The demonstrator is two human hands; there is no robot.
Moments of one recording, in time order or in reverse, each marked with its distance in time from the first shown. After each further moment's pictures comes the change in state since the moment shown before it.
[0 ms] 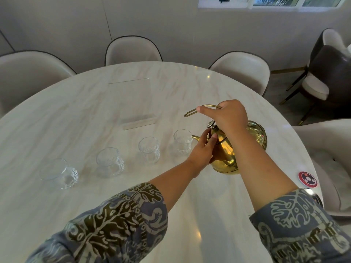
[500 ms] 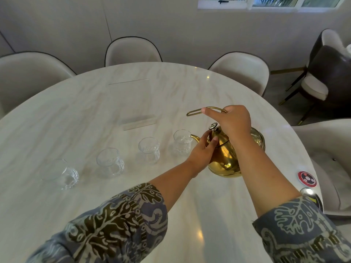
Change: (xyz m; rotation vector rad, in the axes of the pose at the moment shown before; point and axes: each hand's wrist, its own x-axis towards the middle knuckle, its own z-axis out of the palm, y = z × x) left_hand 0.006 -0.009 -0.003 0.104 -0.011 0.042; right_hand -0.008 0.011 -0.005 0.156 0.058 -0.003
